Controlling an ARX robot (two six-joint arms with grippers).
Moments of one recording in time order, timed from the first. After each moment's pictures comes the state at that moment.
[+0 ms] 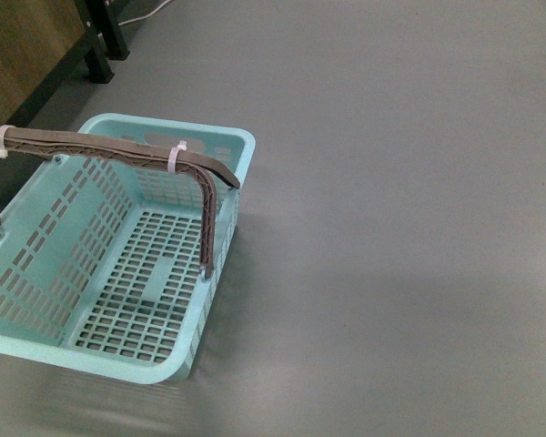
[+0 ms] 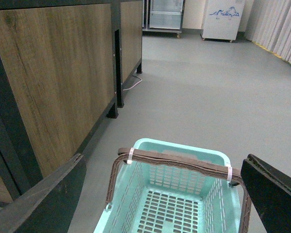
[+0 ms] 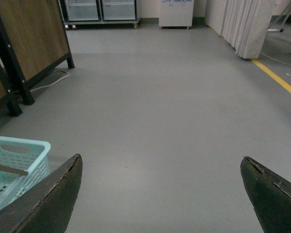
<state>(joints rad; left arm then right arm) 0.00 0.01 0.02 0.00 0.00 -0.01 0.00 0.00 0.02 0.00 0.00 0.00</state>
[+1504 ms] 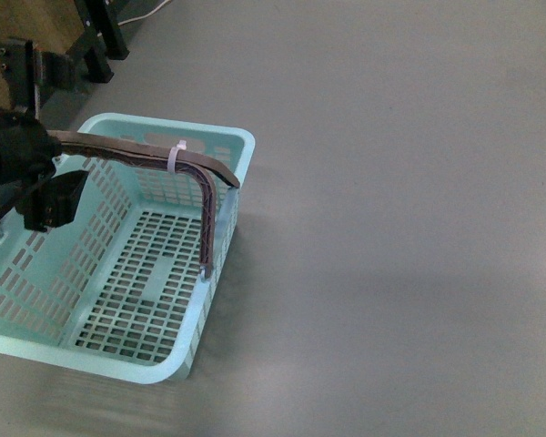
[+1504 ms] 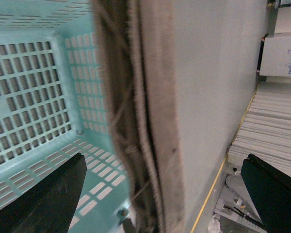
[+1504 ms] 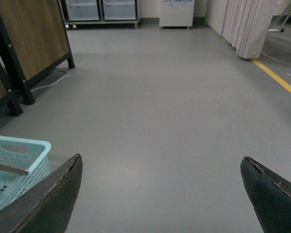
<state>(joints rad) -0.07 2.23 0.91 0.84 0.06 -1.41 0.00 0.00 0.02 0.00 0.00 0.00</state>
